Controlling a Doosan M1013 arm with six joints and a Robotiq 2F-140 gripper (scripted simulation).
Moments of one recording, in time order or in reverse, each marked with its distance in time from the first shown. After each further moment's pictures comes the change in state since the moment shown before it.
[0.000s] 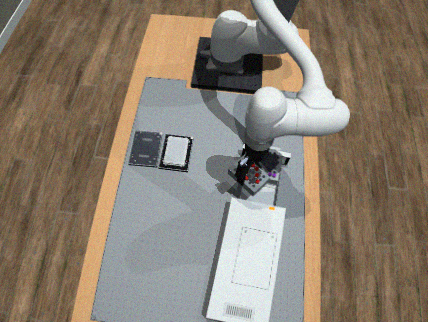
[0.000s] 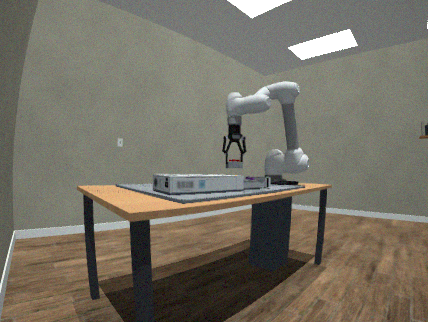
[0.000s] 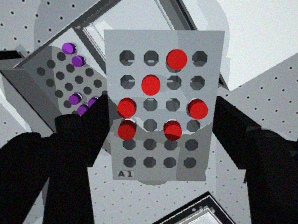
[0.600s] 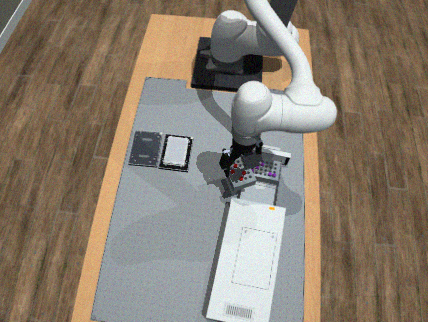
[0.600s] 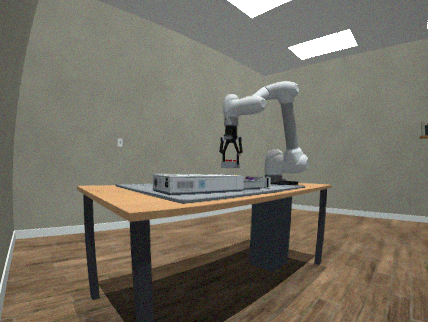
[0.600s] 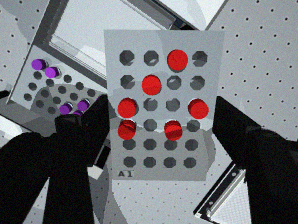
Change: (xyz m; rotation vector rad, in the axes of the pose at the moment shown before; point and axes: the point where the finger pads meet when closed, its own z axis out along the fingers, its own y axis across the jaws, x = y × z) arm -0.039 0.015 0.000 0.000 0.000 0.422
